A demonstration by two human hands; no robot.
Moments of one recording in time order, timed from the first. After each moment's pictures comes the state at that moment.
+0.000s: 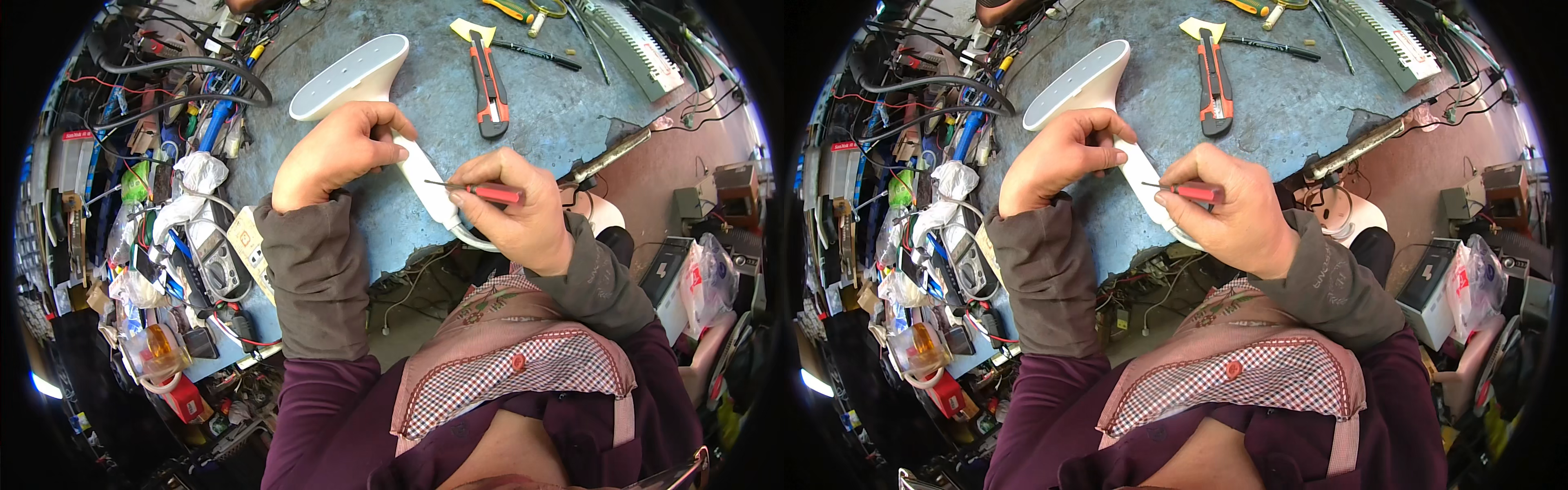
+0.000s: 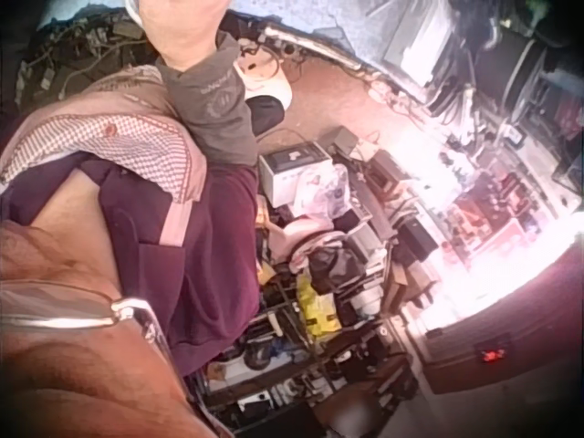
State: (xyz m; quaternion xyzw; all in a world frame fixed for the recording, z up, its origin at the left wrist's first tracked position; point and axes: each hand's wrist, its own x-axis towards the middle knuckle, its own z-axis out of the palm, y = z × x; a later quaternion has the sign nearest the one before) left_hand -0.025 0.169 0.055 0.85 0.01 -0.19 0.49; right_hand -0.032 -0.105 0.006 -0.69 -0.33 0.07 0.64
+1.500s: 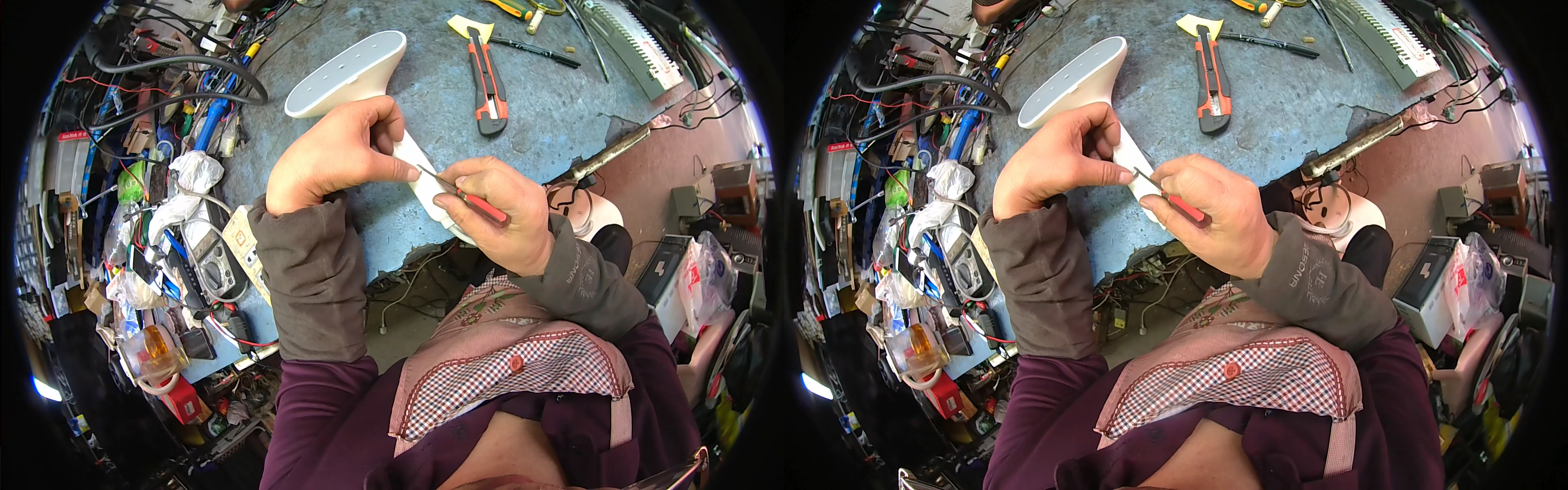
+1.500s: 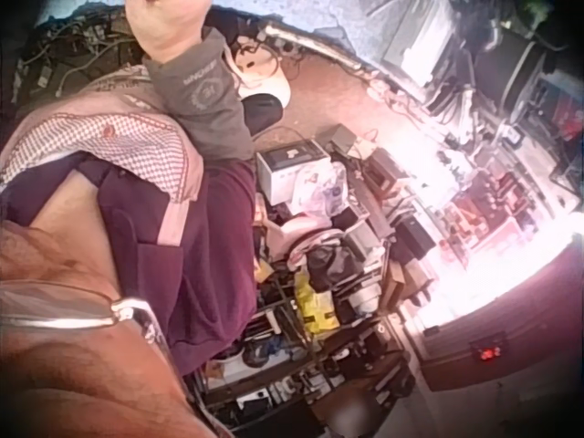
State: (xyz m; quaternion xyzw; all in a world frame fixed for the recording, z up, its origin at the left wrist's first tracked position) left_hand -0.029 0.168 0.052 0.86 -0.05 -0.16 0.49; right_hand -0.039 -0.088 -0.012 -0.68 -0.38 -0.09 0.62
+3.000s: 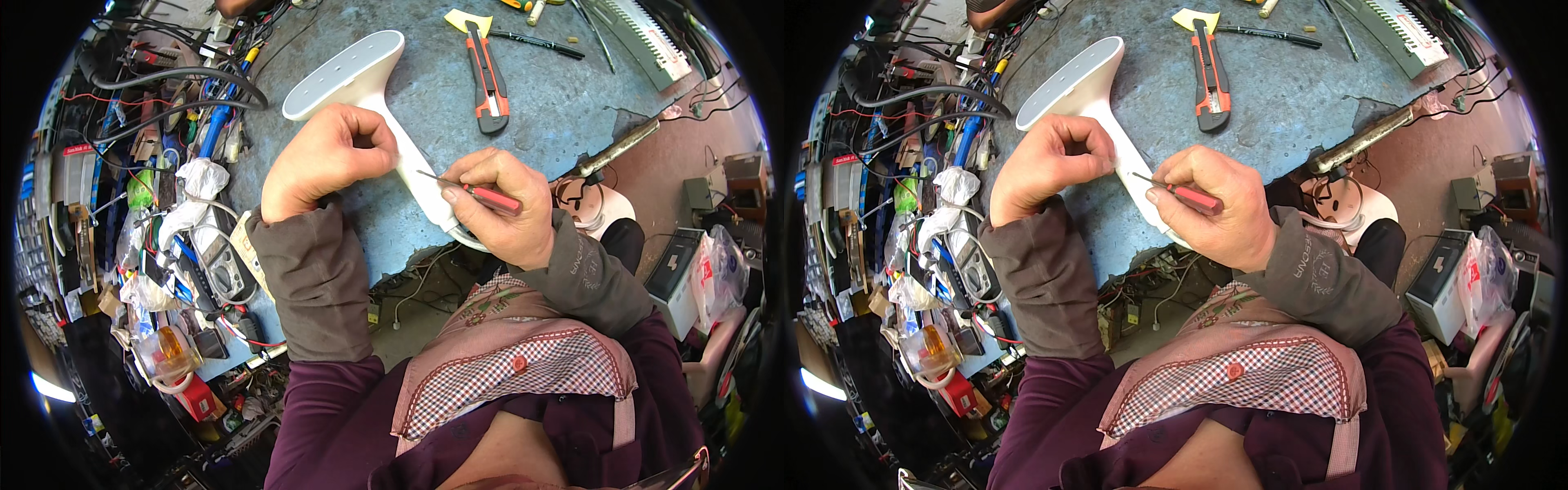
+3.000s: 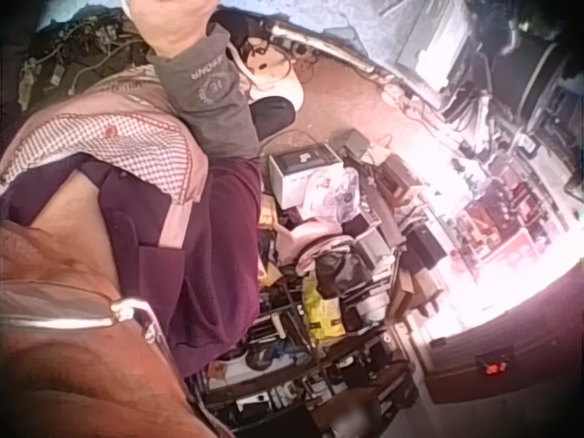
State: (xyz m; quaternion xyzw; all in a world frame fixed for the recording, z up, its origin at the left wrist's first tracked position) left_hand -0.028 0.178 0.062 0.82 0.00 -0.22 0.53; right_hand -0.033 -0.089 -0.023 -0.64 -0.34 -0.02 0.69
